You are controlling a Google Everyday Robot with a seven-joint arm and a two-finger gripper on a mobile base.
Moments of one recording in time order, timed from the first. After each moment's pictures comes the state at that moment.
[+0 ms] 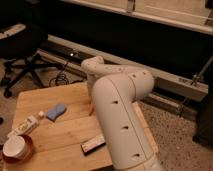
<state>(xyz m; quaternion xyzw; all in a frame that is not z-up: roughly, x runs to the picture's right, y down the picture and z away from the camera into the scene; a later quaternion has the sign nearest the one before) -0.068 0.057 0.953 -0.25 0.32 0.73 0.55</state>
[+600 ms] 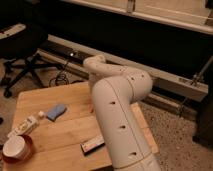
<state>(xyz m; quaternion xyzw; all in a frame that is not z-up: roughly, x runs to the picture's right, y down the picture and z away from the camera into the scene) -0.060 0.044 0.969 -0.25 0.31 0.73 0.55</state>
